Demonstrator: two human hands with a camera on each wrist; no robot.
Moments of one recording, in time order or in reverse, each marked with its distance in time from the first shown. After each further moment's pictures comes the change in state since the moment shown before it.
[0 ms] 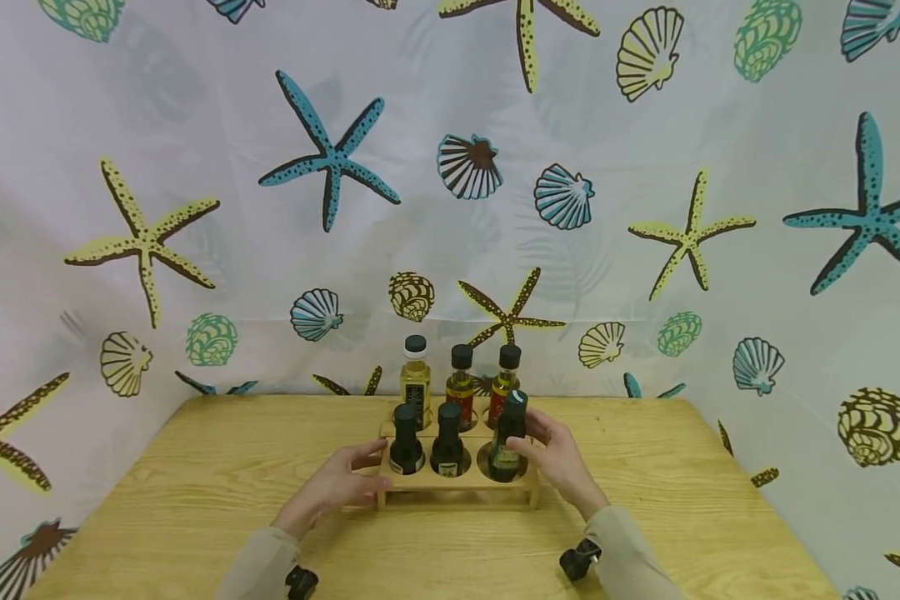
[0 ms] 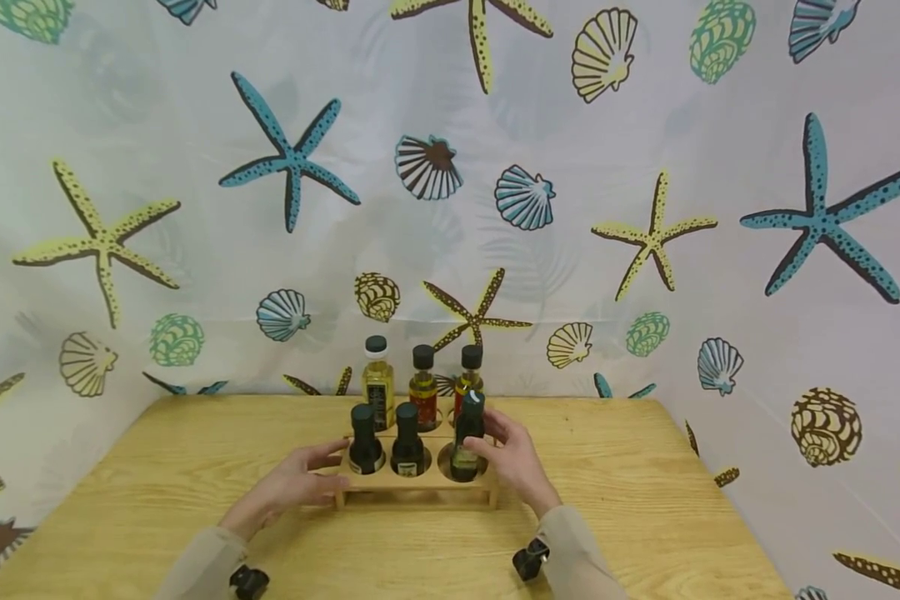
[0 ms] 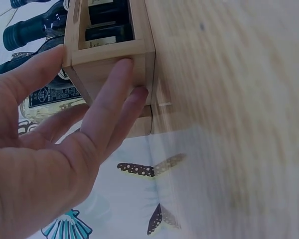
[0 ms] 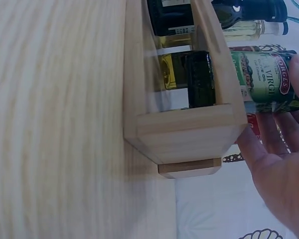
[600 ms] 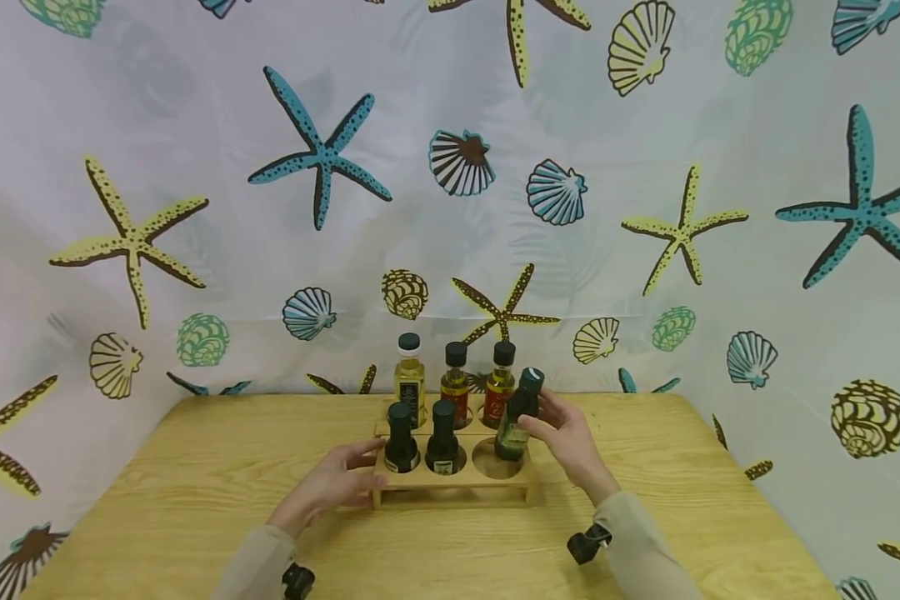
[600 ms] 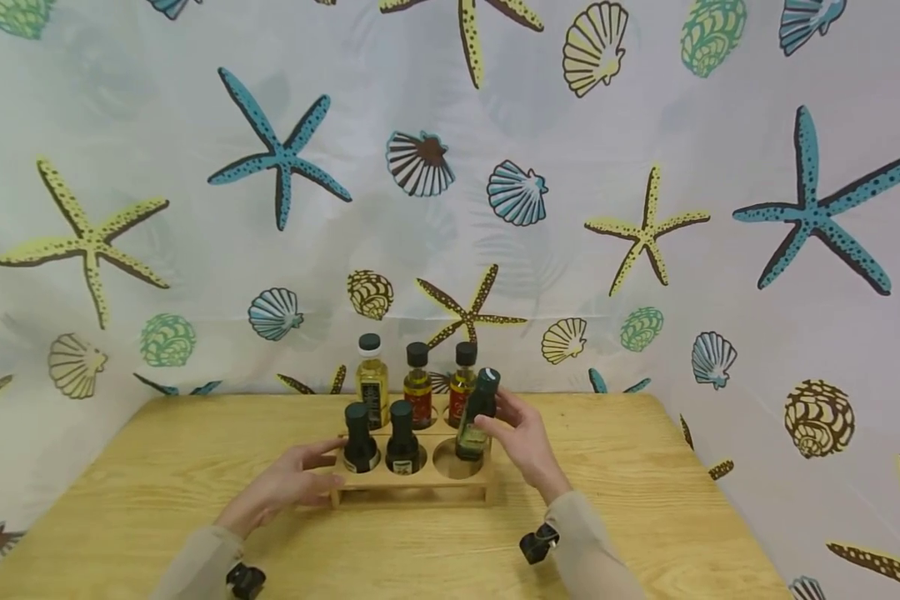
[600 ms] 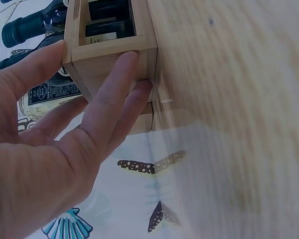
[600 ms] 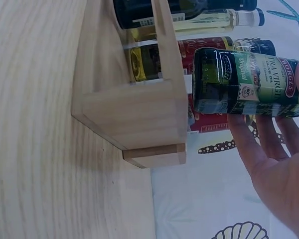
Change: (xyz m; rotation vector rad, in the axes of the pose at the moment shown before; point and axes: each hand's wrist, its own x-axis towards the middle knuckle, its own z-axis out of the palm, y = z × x) left_hand 0.003 0.001 0.003 -0.013 -0.013 -0.019; right_hand 0.002 -0.018 -0.025 0.103 0.036 -0.018
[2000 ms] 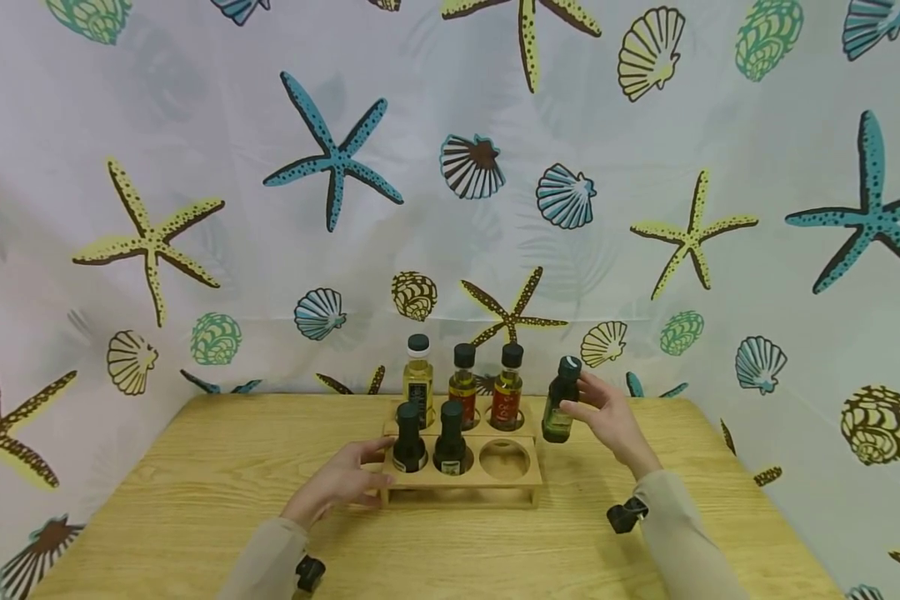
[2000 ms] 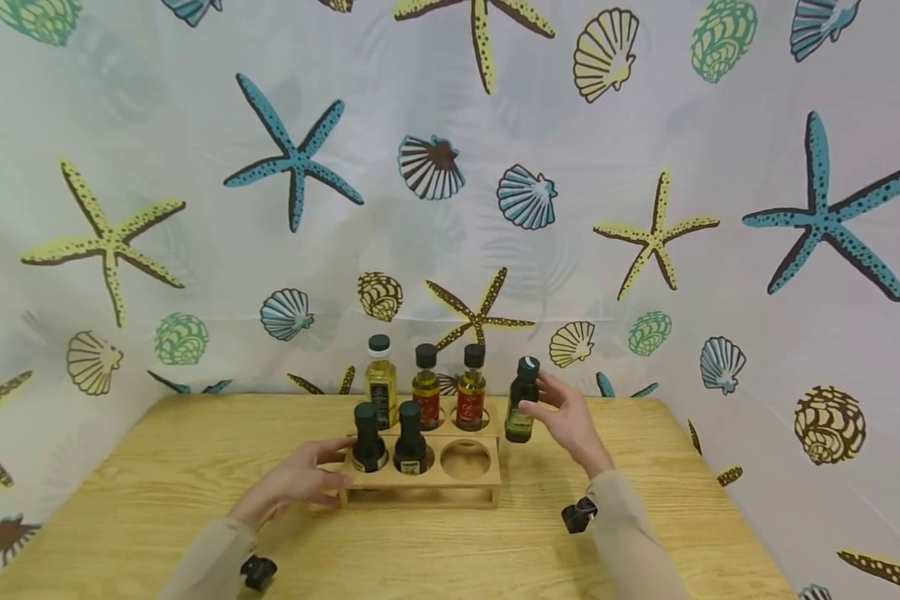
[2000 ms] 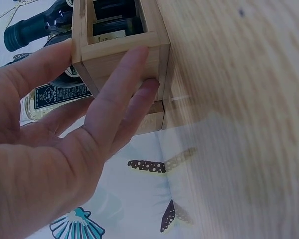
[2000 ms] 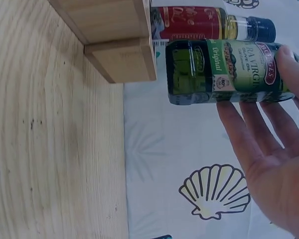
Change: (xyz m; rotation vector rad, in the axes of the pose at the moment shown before) left_hand -0.009 0.011 0.001 0.073 -0.009 0.020; right_hand 0.015 -0.010 -0.057 -0.303 -0.012 0.012
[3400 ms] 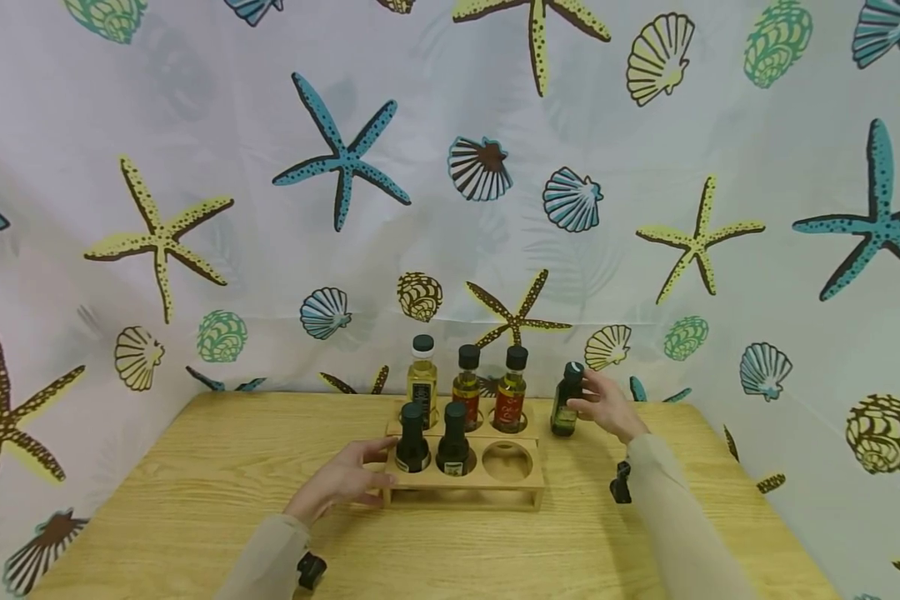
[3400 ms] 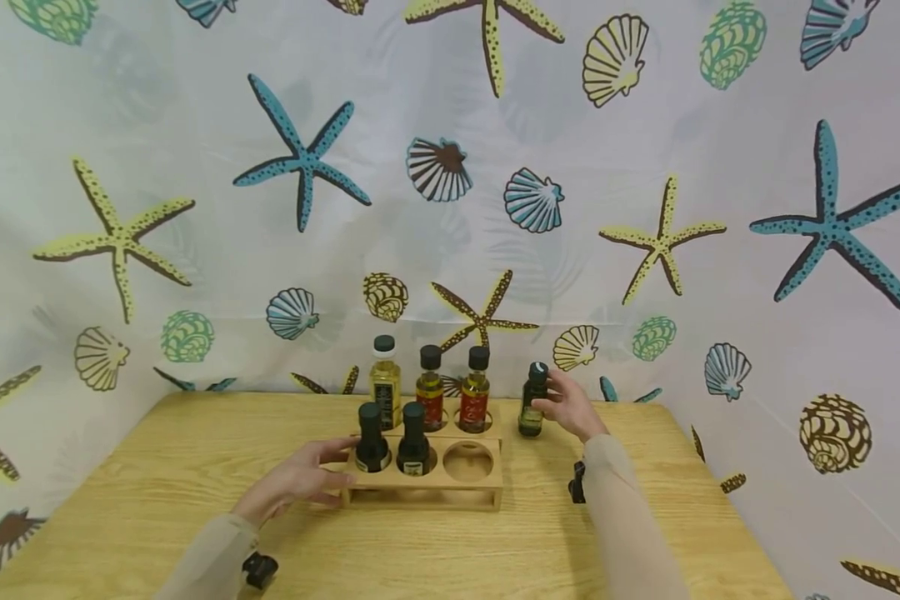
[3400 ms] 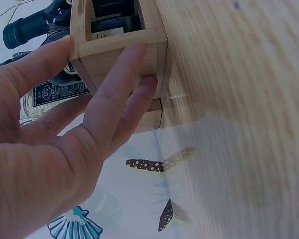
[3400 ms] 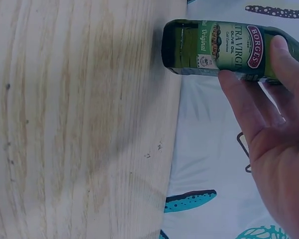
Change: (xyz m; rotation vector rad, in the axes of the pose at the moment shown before) left_hand 0.002 -0.002 -0.003 -0.004 -0.011 -0.013; right_hand 0.050 0.038 -0.014 -0.072 -0.137 0.105
